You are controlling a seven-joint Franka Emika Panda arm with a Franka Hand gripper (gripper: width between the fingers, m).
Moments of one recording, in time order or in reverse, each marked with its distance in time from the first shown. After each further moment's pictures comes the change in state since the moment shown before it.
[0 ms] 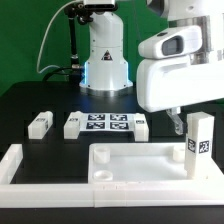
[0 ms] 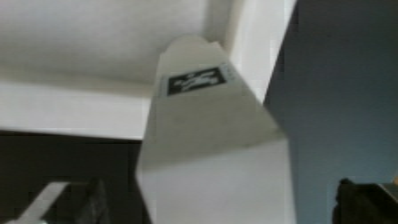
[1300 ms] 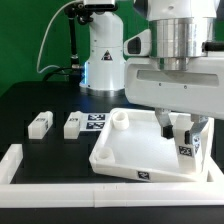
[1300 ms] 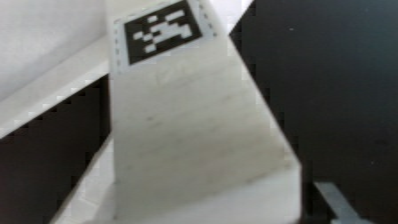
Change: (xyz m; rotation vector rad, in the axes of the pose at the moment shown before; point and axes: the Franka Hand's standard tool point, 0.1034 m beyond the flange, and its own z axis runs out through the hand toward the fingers) arm 0.028 0.060 -0.001 -0.117 0.110 1.200
